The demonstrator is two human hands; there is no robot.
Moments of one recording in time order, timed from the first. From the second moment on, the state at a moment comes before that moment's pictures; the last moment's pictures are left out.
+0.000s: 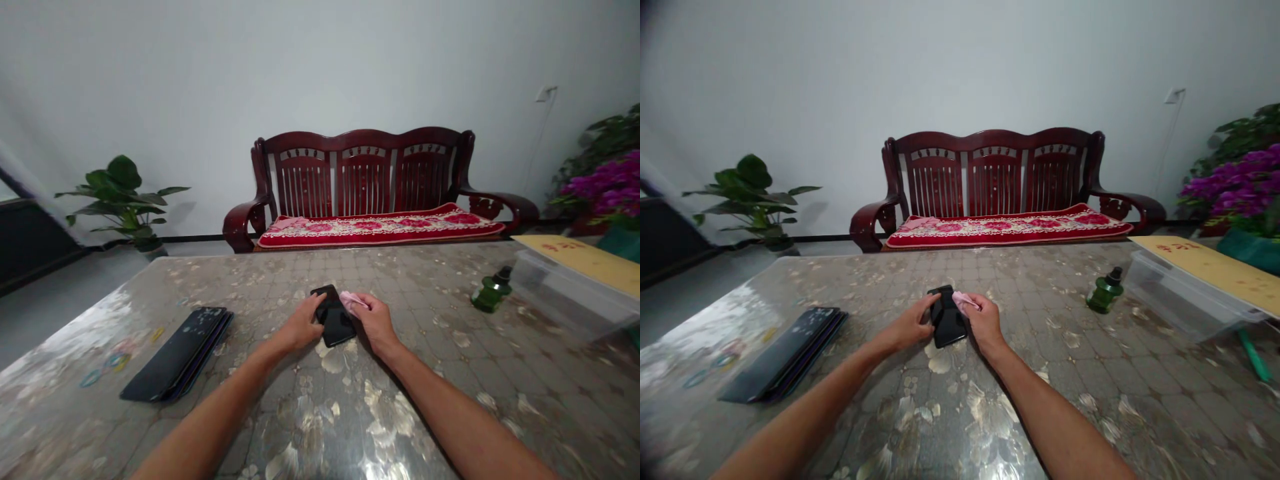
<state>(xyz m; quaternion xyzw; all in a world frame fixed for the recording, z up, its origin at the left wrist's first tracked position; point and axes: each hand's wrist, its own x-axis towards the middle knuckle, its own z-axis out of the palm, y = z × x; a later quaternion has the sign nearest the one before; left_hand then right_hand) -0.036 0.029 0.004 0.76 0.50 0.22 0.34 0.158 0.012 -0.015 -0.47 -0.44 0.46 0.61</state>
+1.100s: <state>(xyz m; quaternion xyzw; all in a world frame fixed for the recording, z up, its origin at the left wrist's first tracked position) -0.032 0.082 0.029 0.89 0.42 -0.04 0.14 0.178 -0.037 -0.010 -0.50 -0.82 0.02 0.29</state>
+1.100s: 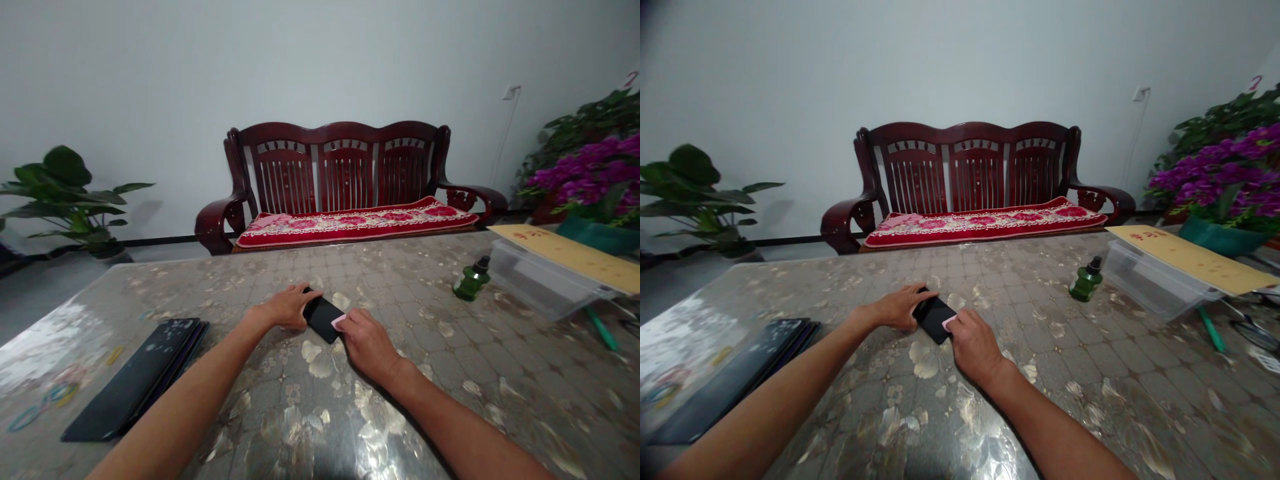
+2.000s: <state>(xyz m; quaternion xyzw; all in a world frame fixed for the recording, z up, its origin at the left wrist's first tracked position) -0.082 0.033 0.010 0.84 0.47 0.13 0.23 0.181 -0.026 -0.002 -0.54 -0.80 -0.05 0.26</state>
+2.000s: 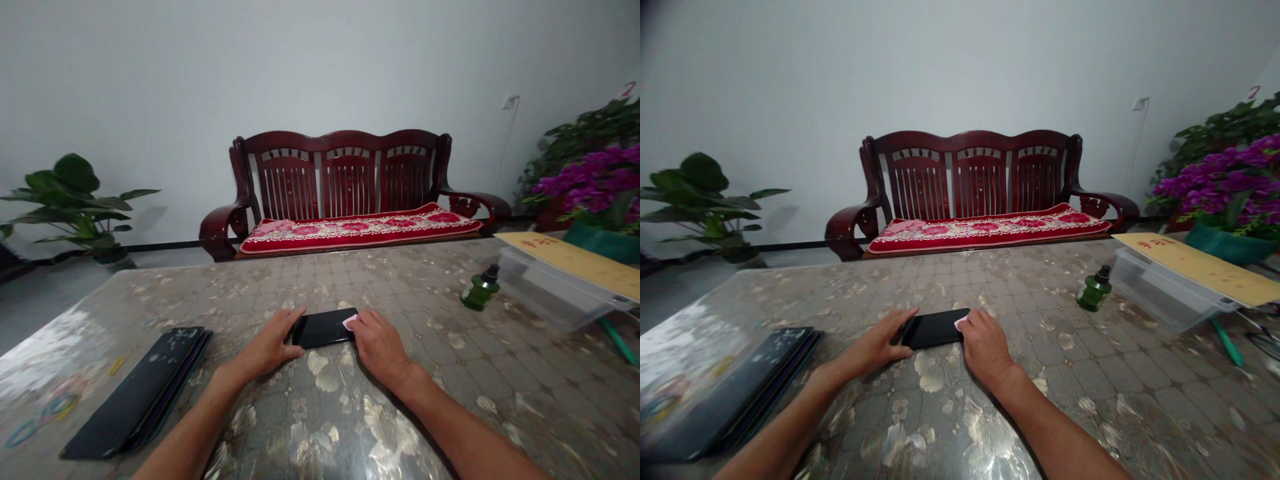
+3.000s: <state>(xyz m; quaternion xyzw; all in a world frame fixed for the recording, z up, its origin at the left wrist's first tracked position) -0.057 0.023 -0.009 0.79 0.49 0.25 0.26 0.160 -0.031 -0.001 -0.50 -0.84 -0.08 0.20</state>
